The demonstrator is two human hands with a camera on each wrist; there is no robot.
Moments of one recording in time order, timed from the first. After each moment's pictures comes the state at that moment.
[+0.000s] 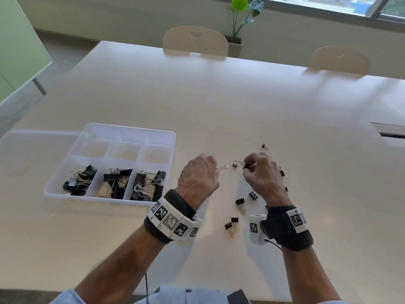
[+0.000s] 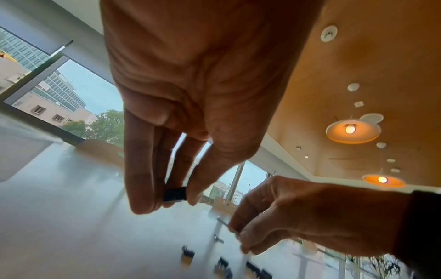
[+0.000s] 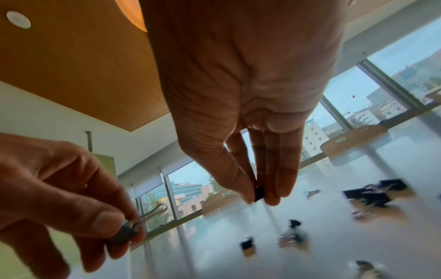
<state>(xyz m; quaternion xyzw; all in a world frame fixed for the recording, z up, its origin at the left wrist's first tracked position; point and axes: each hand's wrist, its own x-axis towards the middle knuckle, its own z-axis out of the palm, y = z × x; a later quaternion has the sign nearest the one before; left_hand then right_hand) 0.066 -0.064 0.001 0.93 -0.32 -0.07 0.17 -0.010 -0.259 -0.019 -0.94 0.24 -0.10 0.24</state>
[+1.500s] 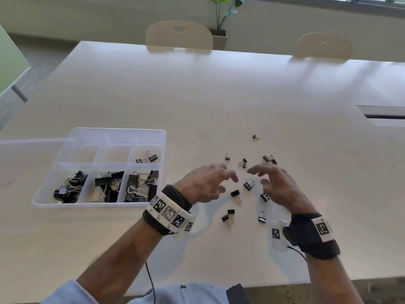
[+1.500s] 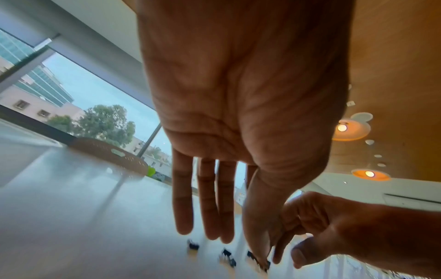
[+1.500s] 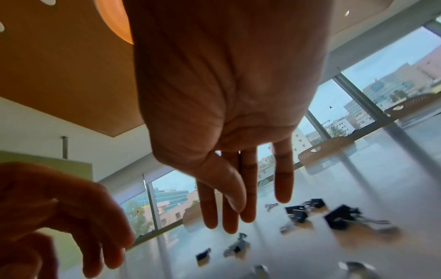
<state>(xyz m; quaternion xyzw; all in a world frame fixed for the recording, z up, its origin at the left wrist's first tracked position) 0.061 -0.077 -0.004 0.80 -0.54 -0.22 0.15 -0.078 -0.295 -0.028 -0.94 0.20 0.00 0.27</state>
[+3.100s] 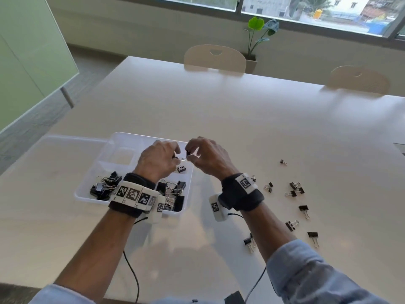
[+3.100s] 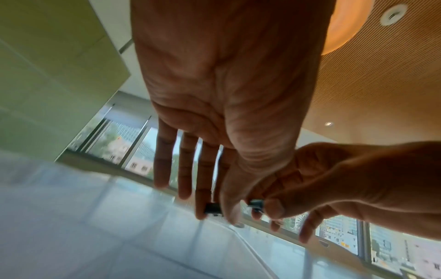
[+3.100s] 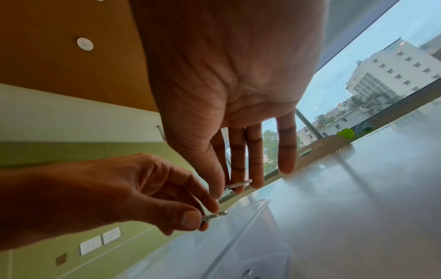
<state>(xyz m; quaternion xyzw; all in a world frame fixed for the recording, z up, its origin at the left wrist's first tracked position) 0.179 0.055 0.021 0.97 -0.21 -0.05 0.15 0.133 -0.125 0.011 -0.96 -0.01 -0.05 0.27</state>
